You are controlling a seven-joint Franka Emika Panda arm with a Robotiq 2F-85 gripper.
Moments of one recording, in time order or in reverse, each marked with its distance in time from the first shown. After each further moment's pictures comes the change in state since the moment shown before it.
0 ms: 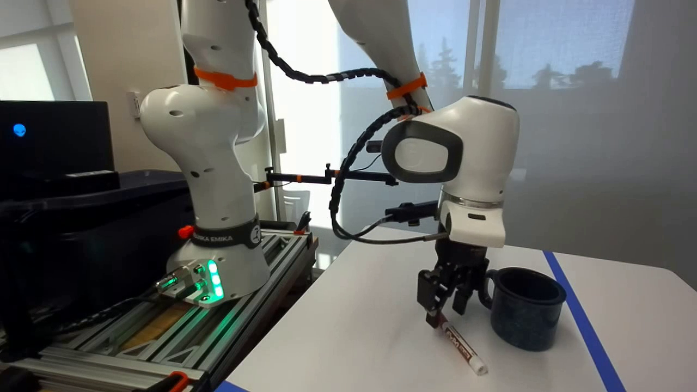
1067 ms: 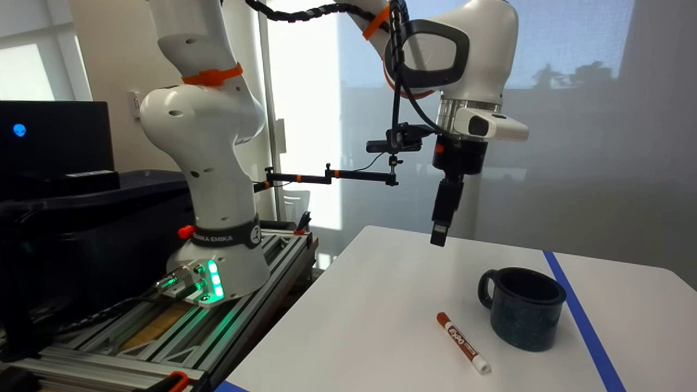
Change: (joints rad) arm -0.003 -0.353 0.093 0.003 -0.097 -0.391 -0.428
